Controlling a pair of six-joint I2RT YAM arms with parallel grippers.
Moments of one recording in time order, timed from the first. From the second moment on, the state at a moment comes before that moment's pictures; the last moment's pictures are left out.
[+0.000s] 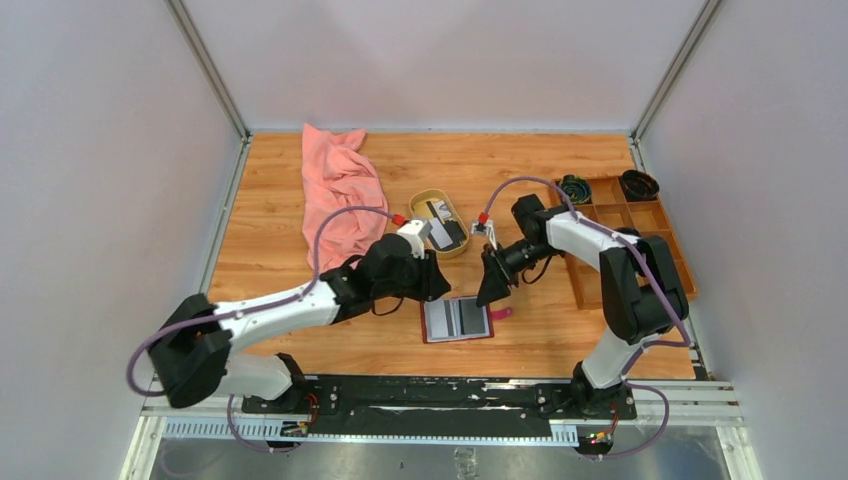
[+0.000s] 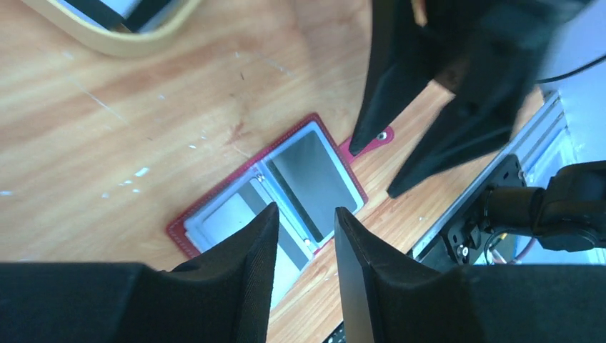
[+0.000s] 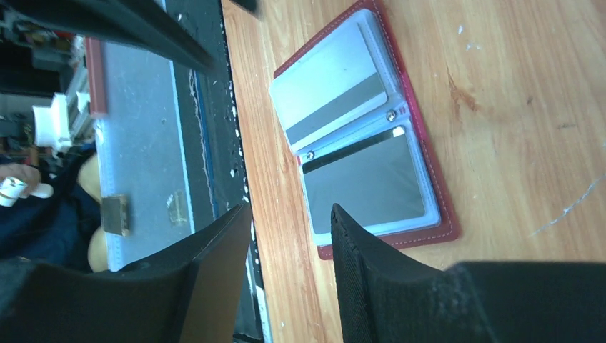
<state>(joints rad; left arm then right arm) -0.90 1.35 0.72 0.05 0.07 -0.65 0.34 1.69 1.04 -0.91 -1.06 -0.69</state>
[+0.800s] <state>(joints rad) -0.88 0.99 0.39 0.20 -0.04 -0.61 0.28 1.68 0.85 -0.61 -0.94 -0.18</state>
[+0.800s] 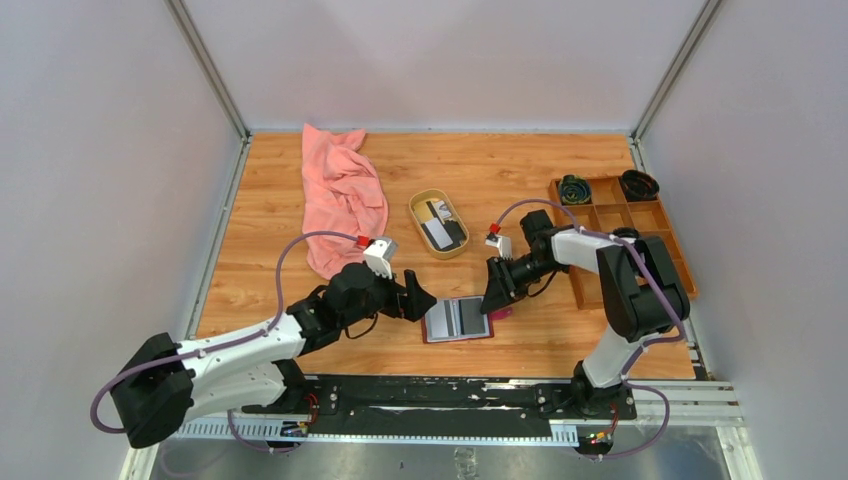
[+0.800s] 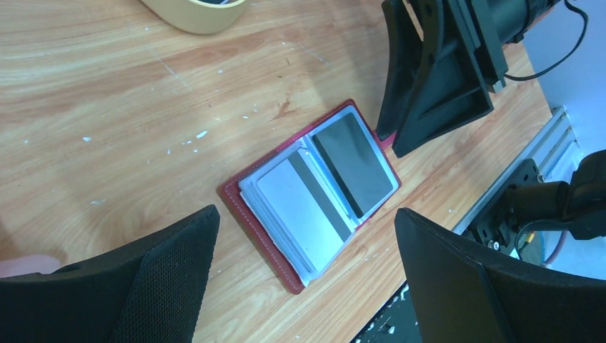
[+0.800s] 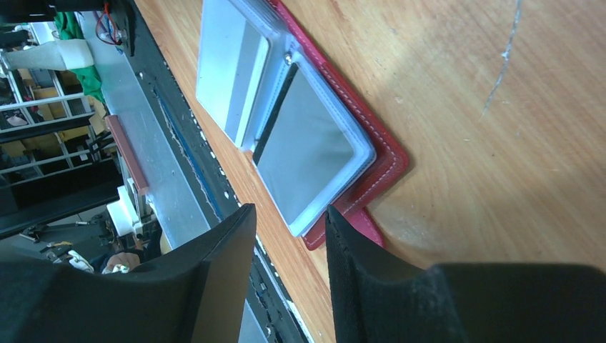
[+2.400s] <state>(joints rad) -0.88 1.05 0.36 0.26 -0.01 -0.64 0.29 1.73 0.86 -0.66 -0.95 -0.20</state>
